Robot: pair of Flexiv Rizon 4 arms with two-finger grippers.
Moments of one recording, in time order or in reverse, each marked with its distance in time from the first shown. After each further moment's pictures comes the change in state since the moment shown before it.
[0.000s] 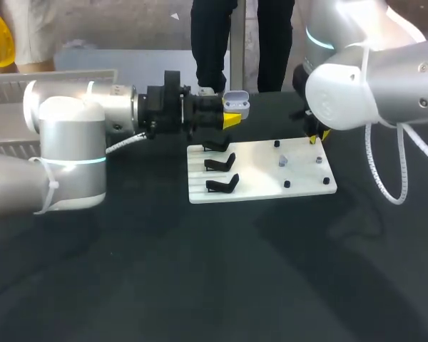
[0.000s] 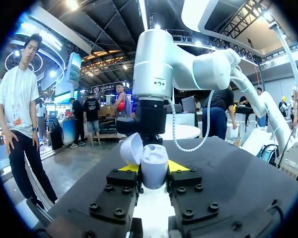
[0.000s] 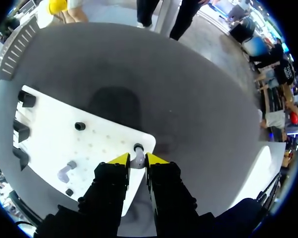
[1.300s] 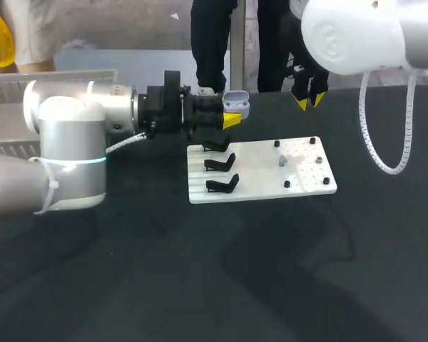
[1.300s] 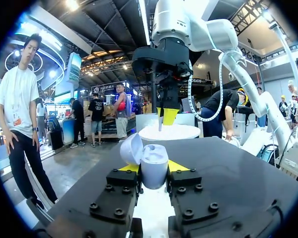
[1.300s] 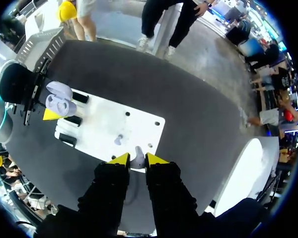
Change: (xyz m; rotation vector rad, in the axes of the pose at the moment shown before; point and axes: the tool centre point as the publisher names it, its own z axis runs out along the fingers) left arm 0.000 0.000 0.000 0.000 0.000 0.000; right arm 0.019 0.050 -0.140 0.004 -0.015 0.012
